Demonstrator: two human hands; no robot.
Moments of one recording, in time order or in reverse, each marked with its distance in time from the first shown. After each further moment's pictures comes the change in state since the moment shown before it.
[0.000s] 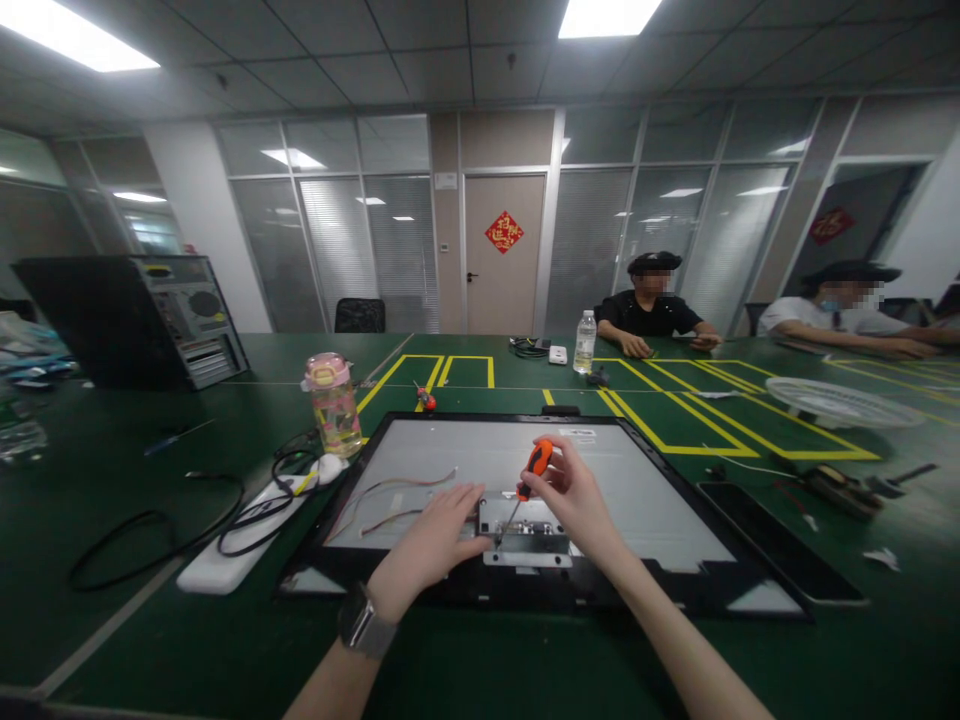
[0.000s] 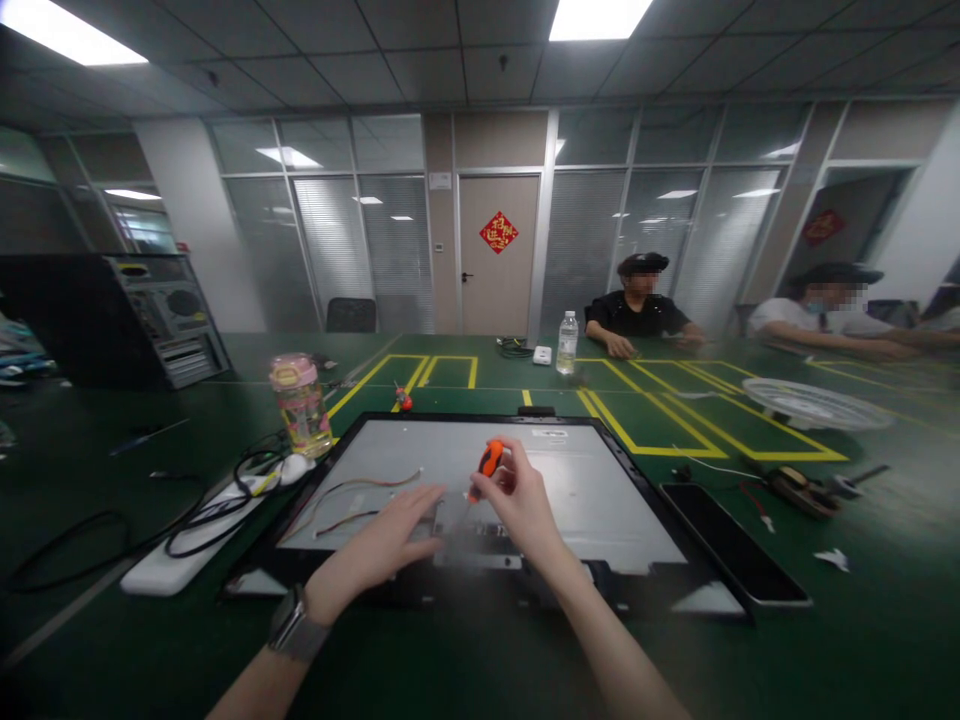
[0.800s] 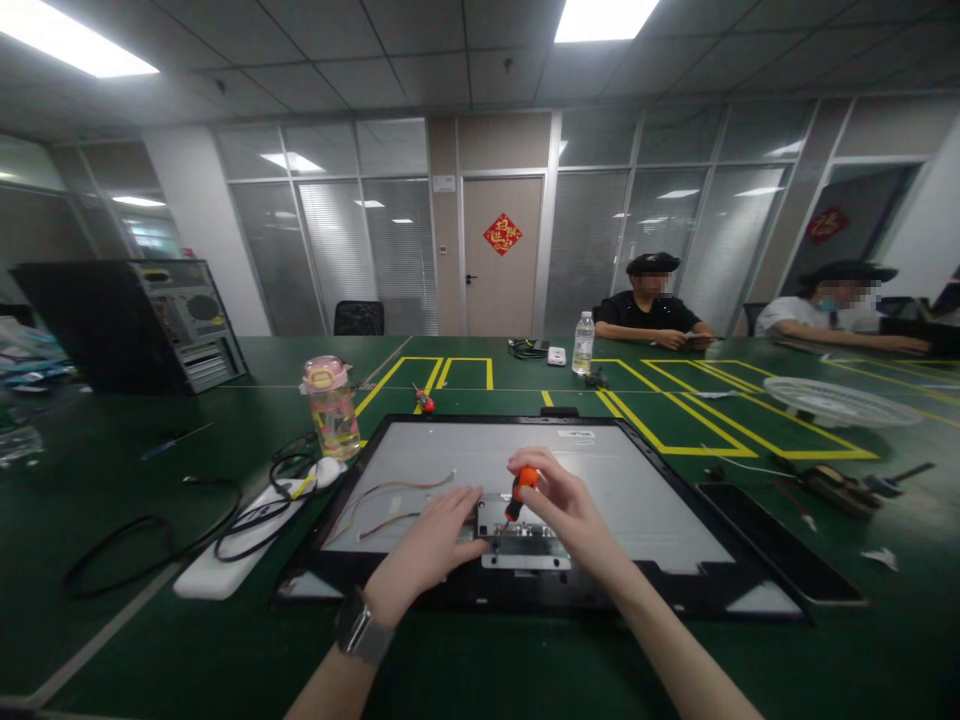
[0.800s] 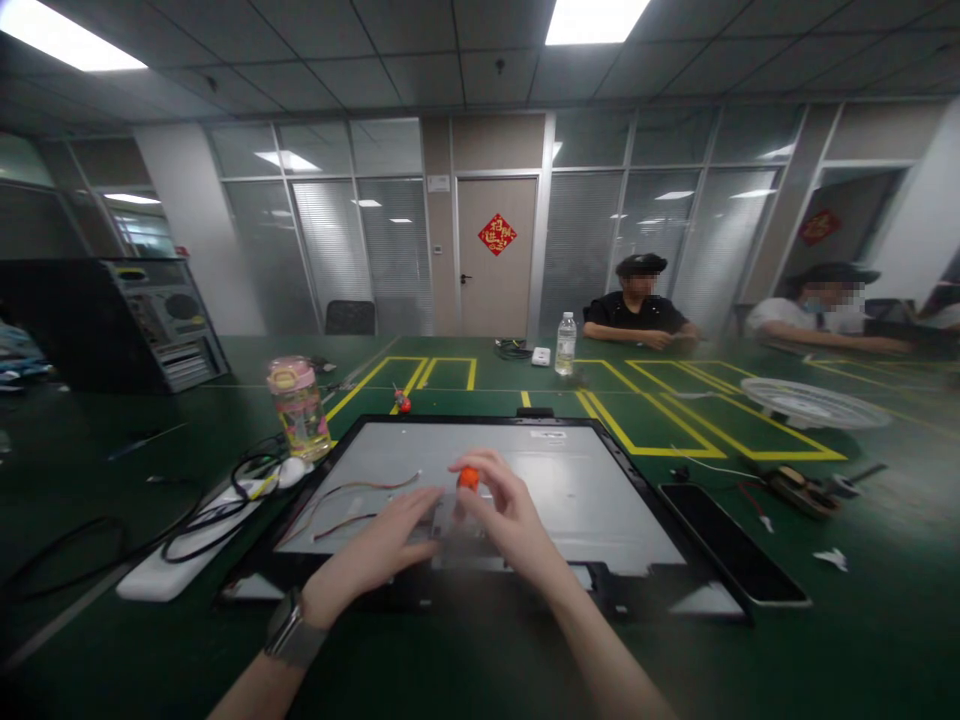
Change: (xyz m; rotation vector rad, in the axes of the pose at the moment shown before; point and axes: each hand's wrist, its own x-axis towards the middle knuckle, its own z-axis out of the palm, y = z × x) left_hand 0.000 -0.001 0.000 0.010 0.012 0.009; right_hand -0.013 -0.029 0.003 0.234 -0.198 -0.119
